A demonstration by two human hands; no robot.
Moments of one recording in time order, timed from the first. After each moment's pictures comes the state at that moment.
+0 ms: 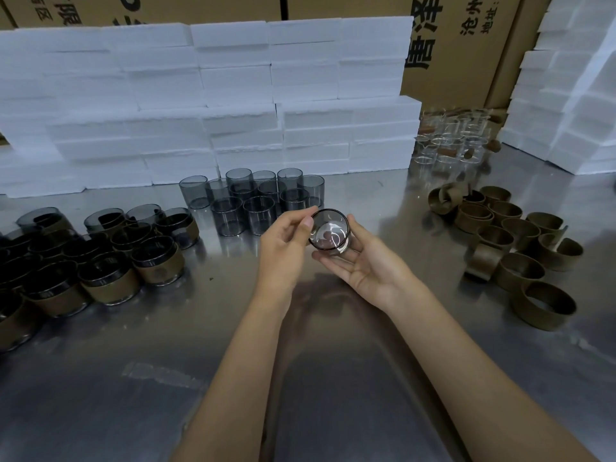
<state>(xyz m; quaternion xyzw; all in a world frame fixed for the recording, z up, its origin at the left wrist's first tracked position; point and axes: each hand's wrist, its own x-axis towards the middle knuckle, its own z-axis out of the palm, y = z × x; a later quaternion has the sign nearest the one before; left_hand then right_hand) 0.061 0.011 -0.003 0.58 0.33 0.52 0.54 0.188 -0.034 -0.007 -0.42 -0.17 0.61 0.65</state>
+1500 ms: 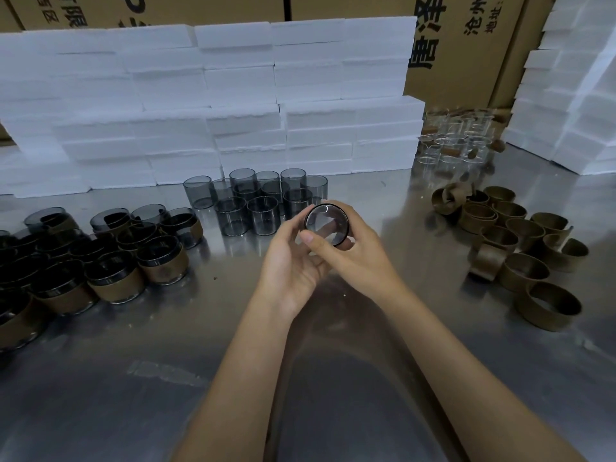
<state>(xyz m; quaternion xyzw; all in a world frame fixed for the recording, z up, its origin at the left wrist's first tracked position) 0.059 0.012 -0.002 0.33 0.22 0.41 0.82 0.170 -0.038 -0.010 -0.55 -0.53 0.23 0.60</state>
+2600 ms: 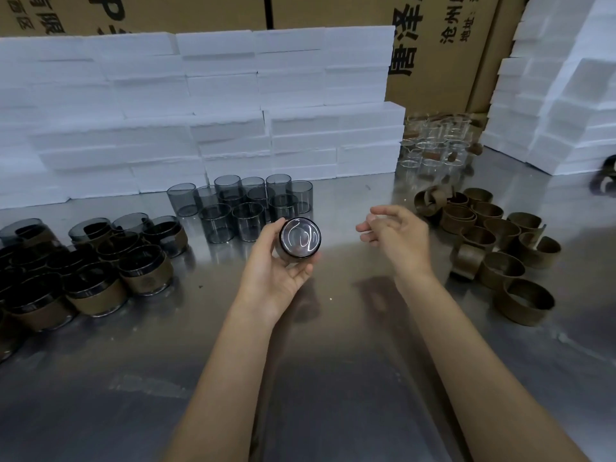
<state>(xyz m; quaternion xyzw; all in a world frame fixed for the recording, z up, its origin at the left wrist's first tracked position) 0.050 0.014 -0.003 0.32 0.31 0.40 0.80 0.228 -0.044 0.004 -0.64 -0.30 0.21 0.68</state>
